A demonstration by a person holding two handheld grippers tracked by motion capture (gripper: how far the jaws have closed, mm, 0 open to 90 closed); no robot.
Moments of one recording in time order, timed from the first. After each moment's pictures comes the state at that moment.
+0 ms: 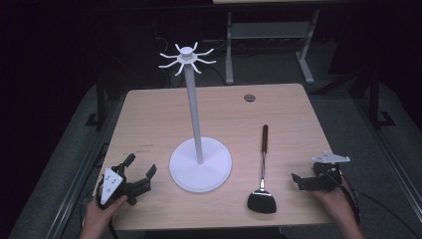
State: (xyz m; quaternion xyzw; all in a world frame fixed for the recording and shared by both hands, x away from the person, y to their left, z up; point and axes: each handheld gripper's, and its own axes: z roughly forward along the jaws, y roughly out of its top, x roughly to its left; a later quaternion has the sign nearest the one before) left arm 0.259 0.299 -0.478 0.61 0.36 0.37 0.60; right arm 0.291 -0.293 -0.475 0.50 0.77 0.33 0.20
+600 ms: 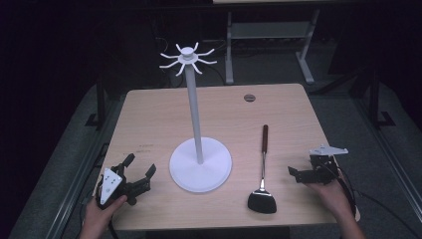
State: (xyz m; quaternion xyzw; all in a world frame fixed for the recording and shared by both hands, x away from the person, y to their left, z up) left arm 0.259 0.299 -0.478 0.61 0.37 0.37 0.60; right arm 0.308 -0.284 -0.460 0.50 0.77 0.35 0.19
